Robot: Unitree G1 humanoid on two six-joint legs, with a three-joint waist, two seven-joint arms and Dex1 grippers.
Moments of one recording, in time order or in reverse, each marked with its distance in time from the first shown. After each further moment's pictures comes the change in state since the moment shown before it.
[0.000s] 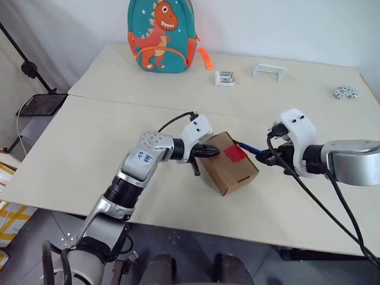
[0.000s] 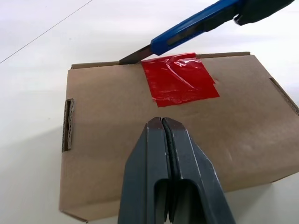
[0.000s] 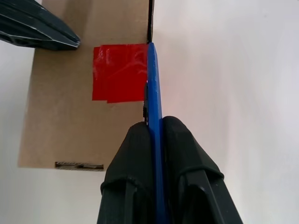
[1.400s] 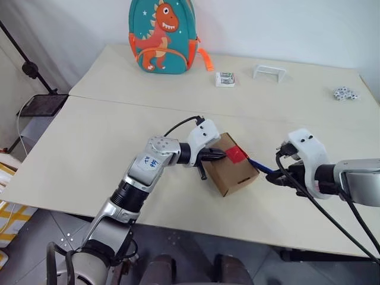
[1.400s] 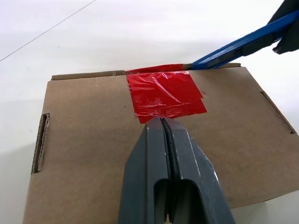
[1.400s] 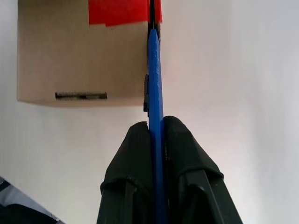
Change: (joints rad) left arm 0.027 -0.045 -0.023 -0.010 0.001 -0.005 0.037; right arm 0.230 -0.311 0.034 -0.128 0.174 -0.213 0.034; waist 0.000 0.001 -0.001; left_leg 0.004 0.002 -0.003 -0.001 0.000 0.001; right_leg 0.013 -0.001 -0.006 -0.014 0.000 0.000
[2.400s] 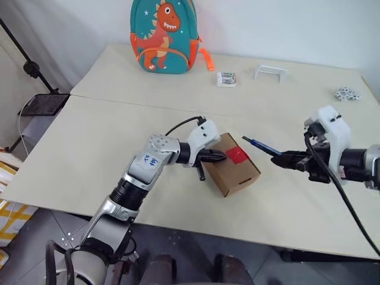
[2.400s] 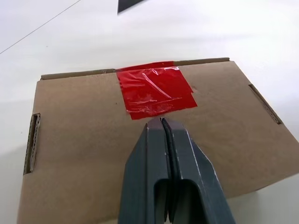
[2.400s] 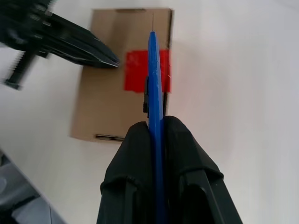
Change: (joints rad) left arm -0.022 0.018 -0.008 0.021 -0.002 -0.024 -0.066; right arm 0.223 0.103 -0.351 0.060 -0.345 -0.043 0.413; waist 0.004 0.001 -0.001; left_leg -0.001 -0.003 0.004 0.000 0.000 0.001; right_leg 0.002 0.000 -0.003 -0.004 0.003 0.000
